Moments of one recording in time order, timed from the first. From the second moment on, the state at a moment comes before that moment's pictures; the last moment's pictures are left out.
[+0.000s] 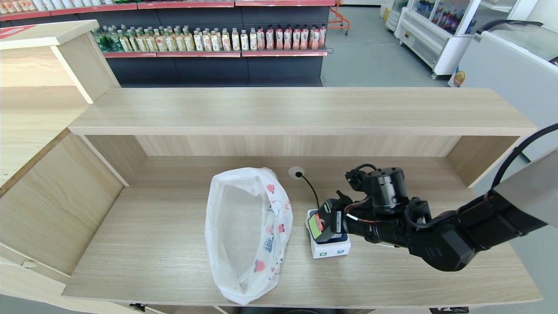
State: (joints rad) left arm 0.00 0.00 0.00 0.00 0.02 0.01; right arm 0.54 2.02 -0.87 -0.63 0.04 0.35
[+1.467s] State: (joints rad) left arm 0.00 0.00 0.00 0.00 0.02 0.01; right arm 0.46 1.51 -0.52 -0.59 -0.03 -0.10
